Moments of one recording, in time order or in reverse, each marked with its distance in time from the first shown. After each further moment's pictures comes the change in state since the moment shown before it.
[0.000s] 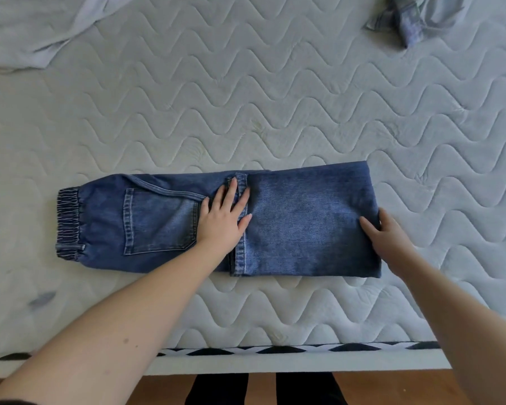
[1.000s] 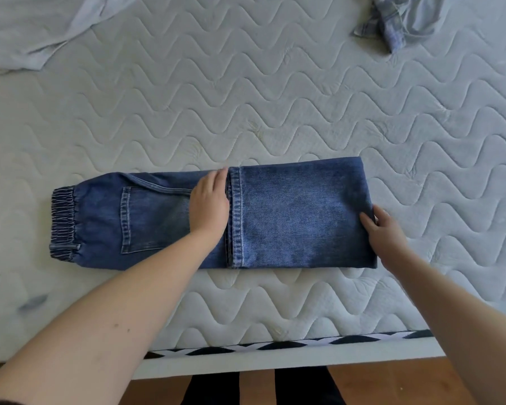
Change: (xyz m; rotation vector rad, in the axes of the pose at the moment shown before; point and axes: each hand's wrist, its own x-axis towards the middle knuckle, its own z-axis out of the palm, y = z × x) left_hand 0.008 -0.011 -0.034 -0.420 0.324 -0.120; right_hand -0.022 -0.009 0.006 0.022 0.127 -0.024
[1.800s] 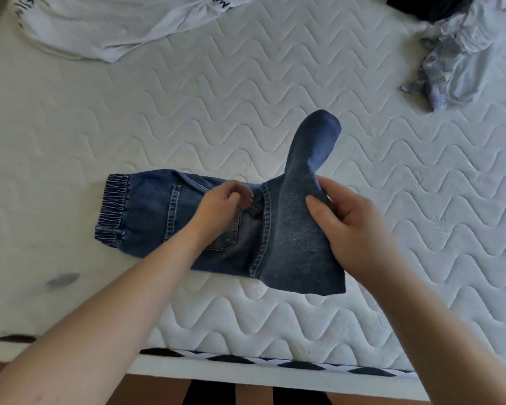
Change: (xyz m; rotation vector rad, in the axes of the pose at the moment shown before) left_hand -0.005 -0.048 -0.107 -0.808 -0.195 -0.376; right_hand -0.155 -0.251 0.071 -0.003 -0.242 -0.530
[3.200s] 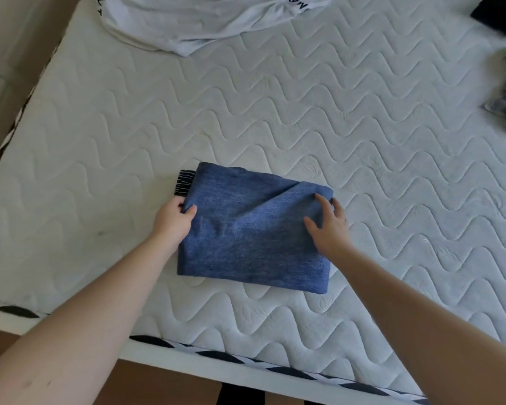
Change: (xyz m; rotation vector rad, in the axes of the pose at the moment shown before) left_hand -0.002 -0.161 -0.178 0.060 0.311 -0.370; right_hand 0.098 0.115 0.181 -0.399 -0.085 0.289
